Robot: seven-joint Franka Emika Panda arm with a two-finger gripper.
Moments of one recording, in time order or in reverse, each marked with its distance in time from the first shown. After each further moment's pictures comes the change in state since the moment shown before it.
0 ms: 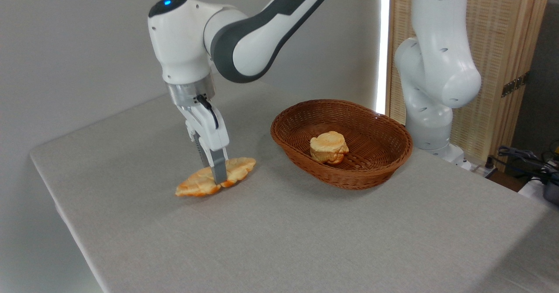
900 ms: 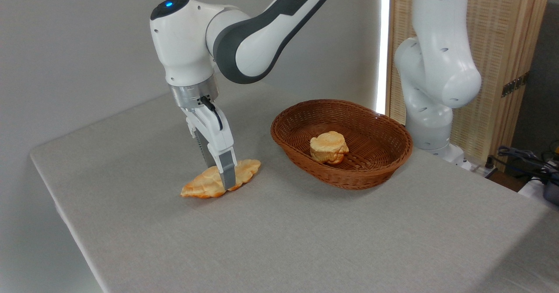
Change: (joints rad) arm 0.002 0.000 0.000 -0.020 -0.001 -0.013 0.000
